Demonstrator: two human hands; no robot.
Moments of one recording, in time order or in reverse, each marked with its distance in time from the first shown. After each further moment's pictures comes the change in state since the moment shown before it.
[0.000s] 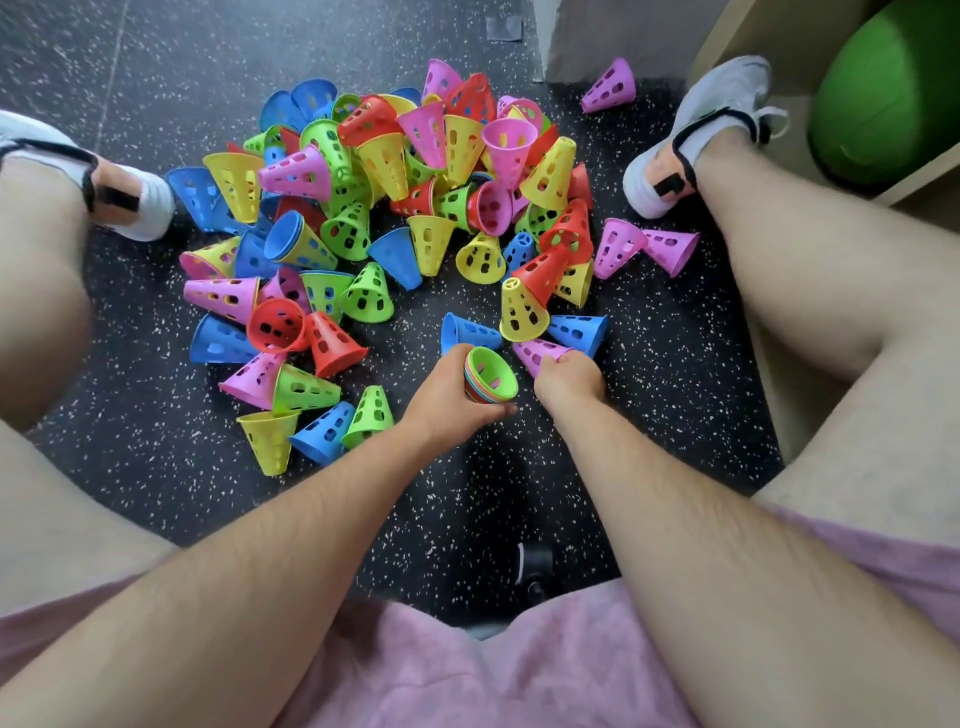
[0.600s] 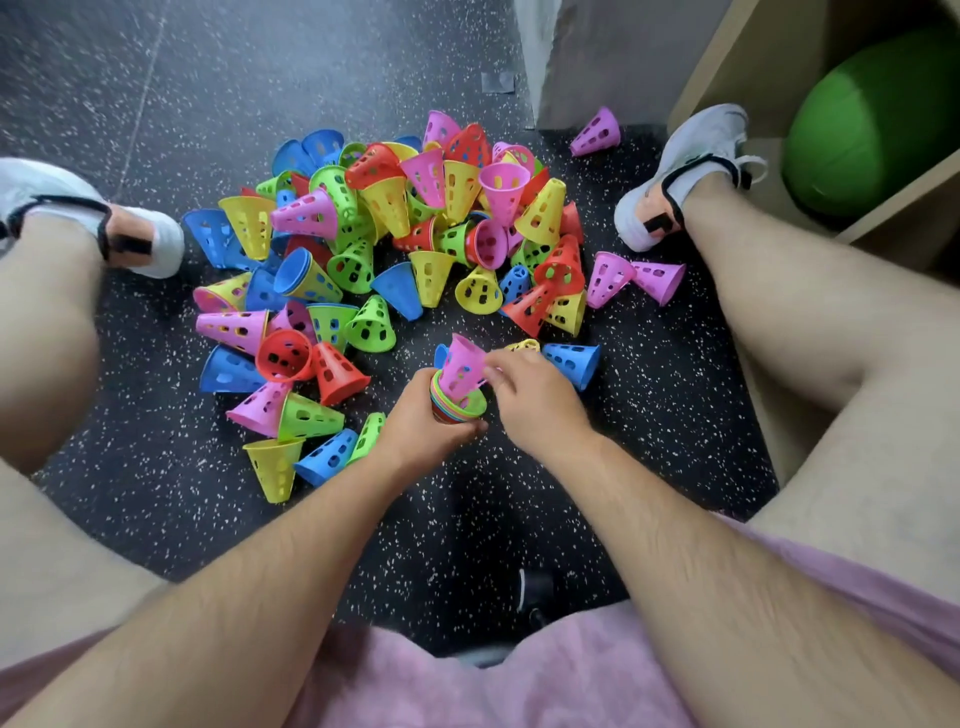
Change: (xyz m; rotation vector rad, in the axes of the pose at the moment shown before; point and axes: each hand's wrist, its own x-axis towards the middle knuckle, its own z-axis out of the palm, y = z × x) left_hand -0.009 -0.013 -0.020 -0.065 0.113 0.003; right_hand -0.055 -0.016 -0.024 -0.147 -0.081 -0.832
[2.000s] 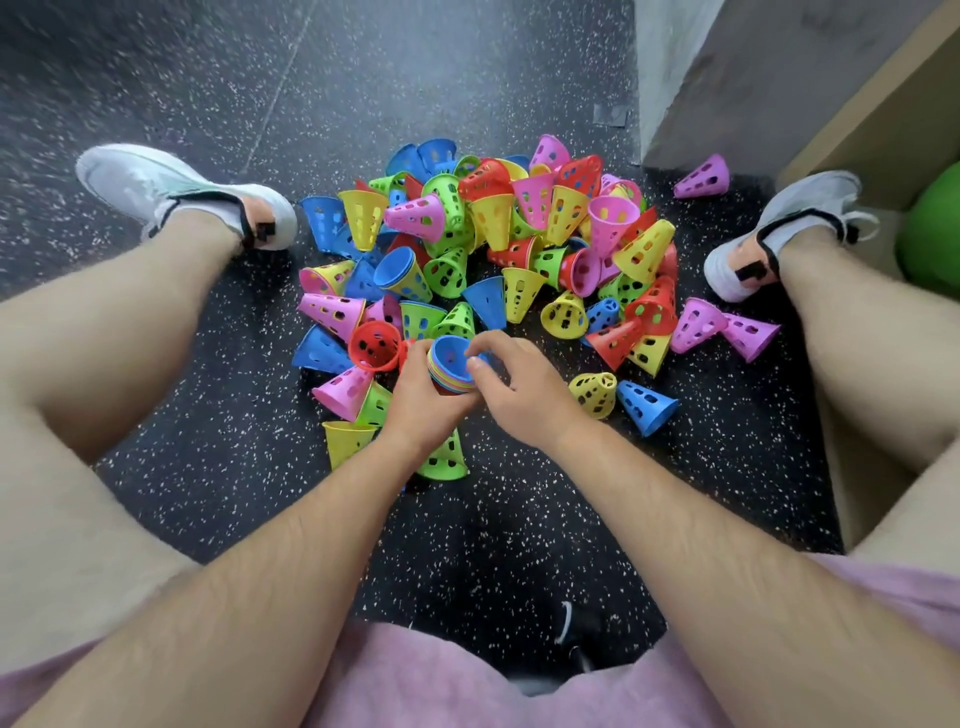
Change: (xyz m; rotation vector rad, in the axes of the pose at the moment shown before) left_hand -0.004 -0.011 -0.074 -0.257 0.337 -0.005; right_hand 0.041 -0.077 0.040 0.224 -0.158 -0.294
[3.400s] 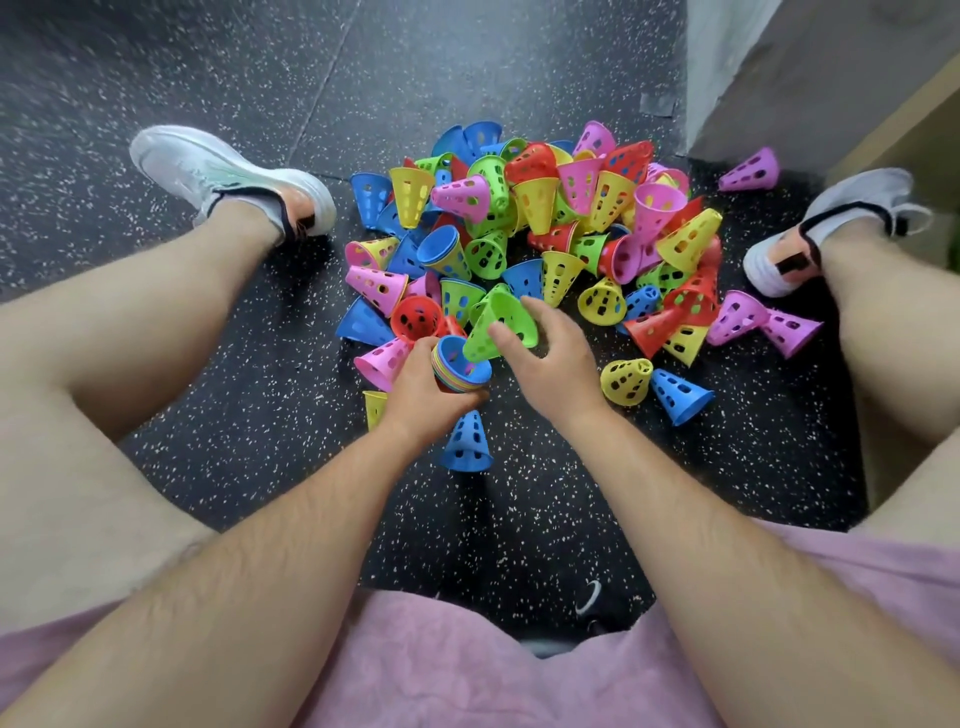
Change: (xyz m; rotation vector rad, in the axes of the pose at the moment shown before) left_hand -0.014 -0.034 -0.039 0.128 0.030 -0.020; right_hand -0.004 -0.020 0.019 0.043 0.183 0.184
